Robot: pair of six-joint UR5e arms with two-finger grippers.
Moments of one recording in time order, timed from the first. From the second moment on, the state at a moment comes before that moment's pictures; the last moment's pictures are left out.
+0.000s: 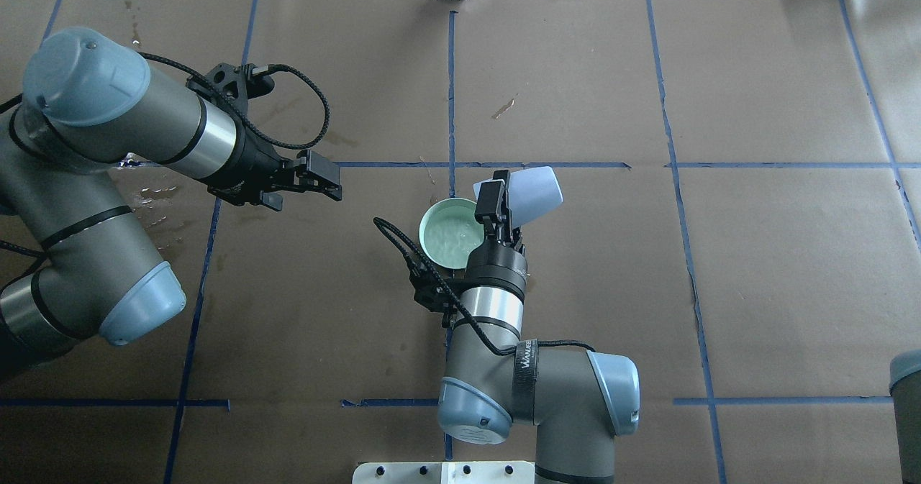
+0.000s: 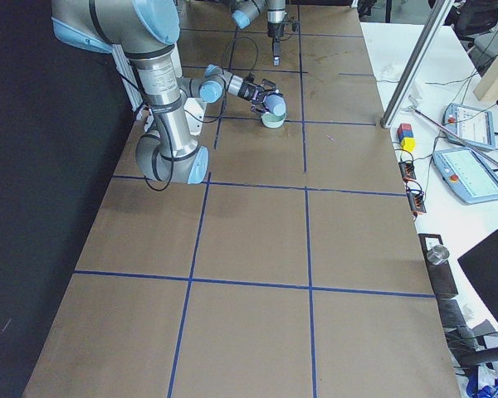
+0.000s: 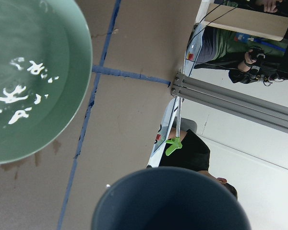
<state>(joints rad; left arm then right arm) -0.74 -1.99 -1.88 -1.88 -2.14 -1.25 0.16 -0.95 1.73 -1.76 0.43 -0.13</state>
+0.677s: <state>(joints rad) -0.74 -1.99 -1.89 -1.88 -2.14 -1.27 0.18 -1.03 1.90 -1.76 0.58 0.40</state>
